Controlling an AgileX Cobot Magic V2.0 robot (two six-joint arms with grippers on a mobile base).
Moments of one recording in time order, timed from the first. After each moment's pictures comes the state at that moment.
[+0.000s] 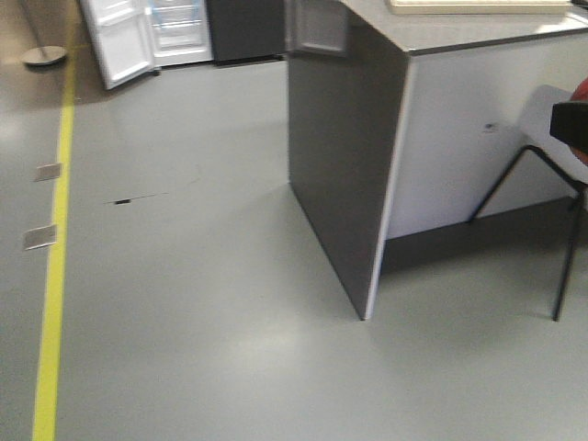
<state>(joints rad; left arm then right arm) -0.05 -0.01 0.02 0.19 0.05 -0.11 -0.16 0.88 -1.11 0.74 0.85 -0.73</state>
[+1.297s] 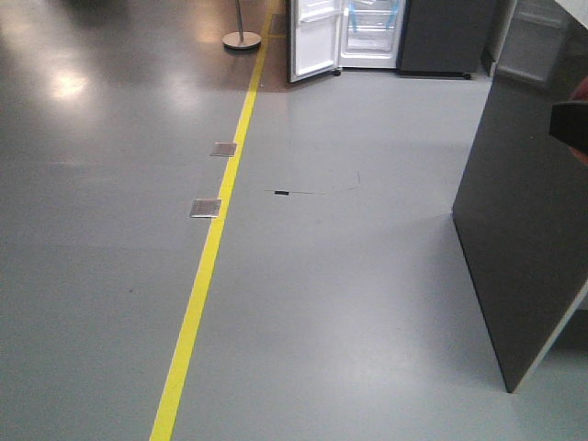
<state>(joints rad) -0.05 -0.01 0.02 0.19 0.05 -0.11 -0.16 0.88 -1.11 0.74 0.85 -0.73</state>
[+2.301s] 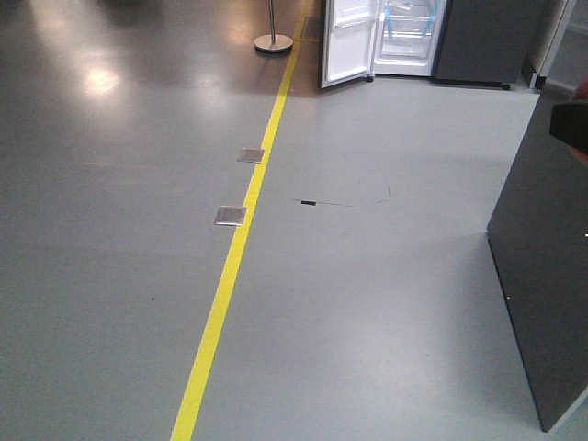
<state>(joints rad) -0.05 -0.01 0.02 0.19 0.05 -0.11 -0.16 0.88 -1.11 0.74 0.85 -0.73</state>
